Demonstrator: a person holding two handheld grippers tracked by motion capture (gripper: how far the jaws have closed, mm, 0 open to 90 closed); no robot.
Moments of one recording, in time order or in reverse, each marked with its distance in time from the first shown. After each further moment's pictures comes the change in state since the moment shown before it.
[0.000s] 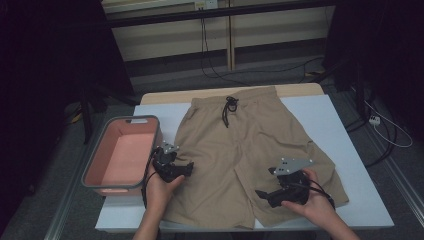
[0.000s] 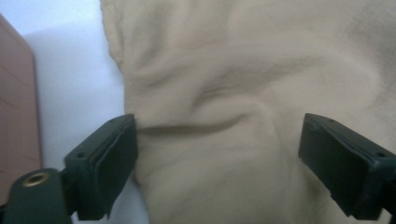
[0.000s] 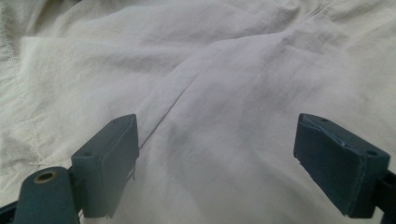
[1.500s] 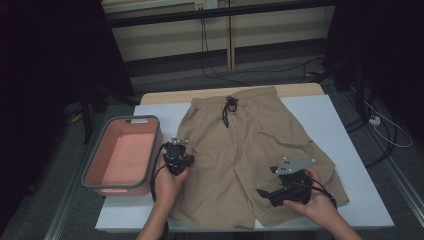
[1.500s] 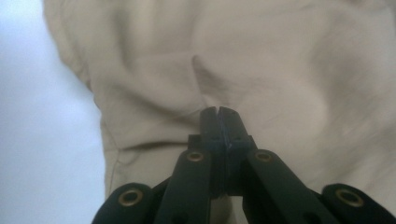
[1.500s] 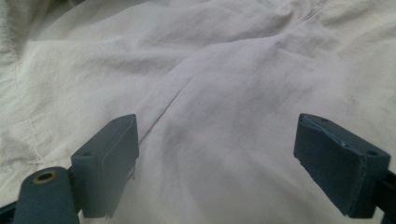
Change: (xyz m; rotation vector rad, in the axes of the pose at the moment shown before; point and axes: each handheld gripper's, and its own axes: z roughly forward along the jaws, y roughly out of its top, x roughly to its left) left arm -0.024 0.030 0.004 0.028 -0.081 -0.062; right arm -0.003 0.000 -0.005 -0.013 -0.008 -0.005
